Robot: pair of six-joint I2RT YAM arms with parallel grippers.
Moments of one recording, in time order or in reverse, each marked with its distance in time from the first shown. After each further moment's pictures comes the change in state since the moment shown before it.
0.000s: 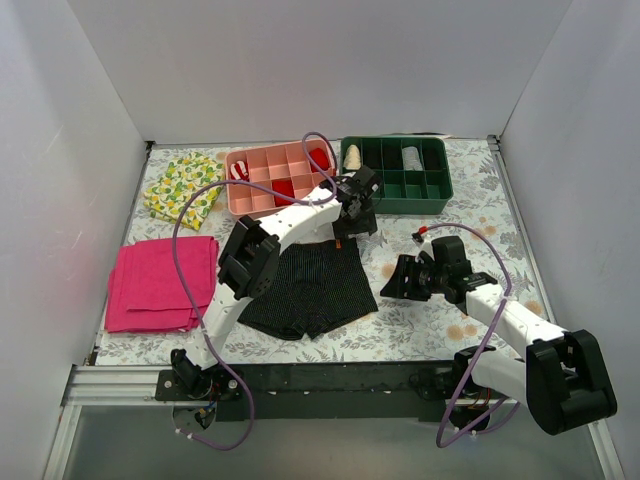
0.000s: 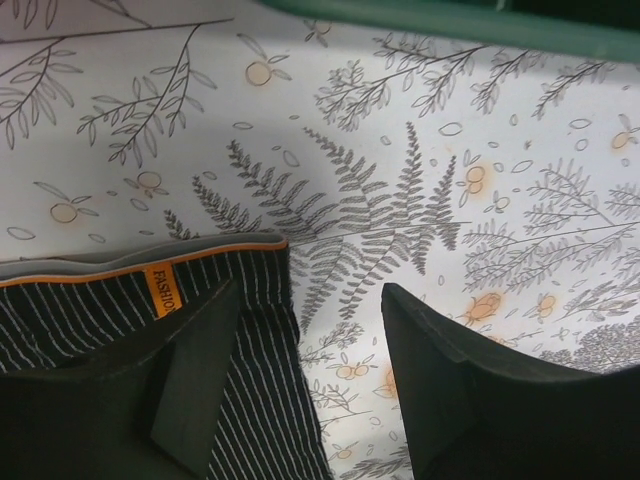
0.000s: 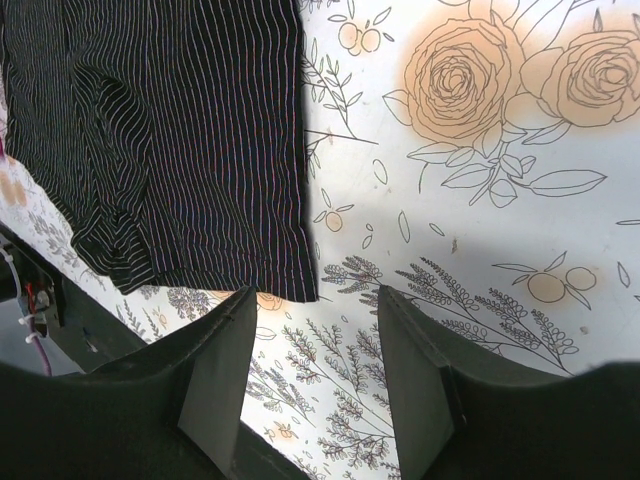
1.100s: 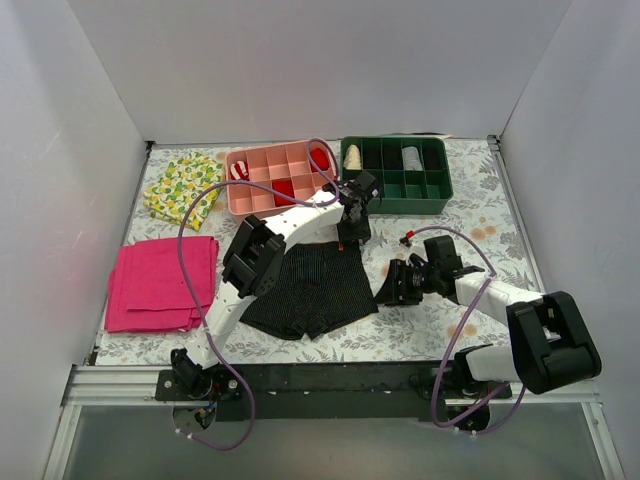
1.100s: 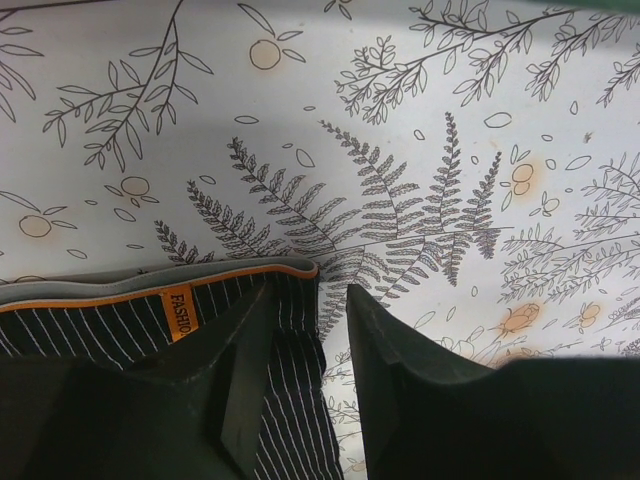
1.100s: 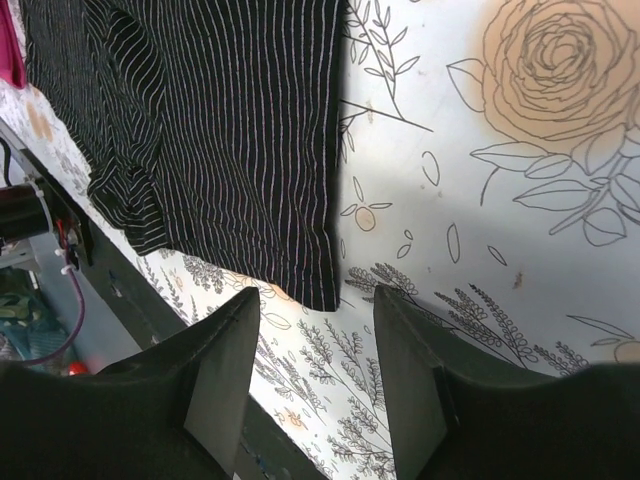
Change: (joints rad) left arm 0.001 0.060 0.019 -0.010 0.046 0.013; right arm 0.000 0.212 0.014 0.077 -0.182 -0.048
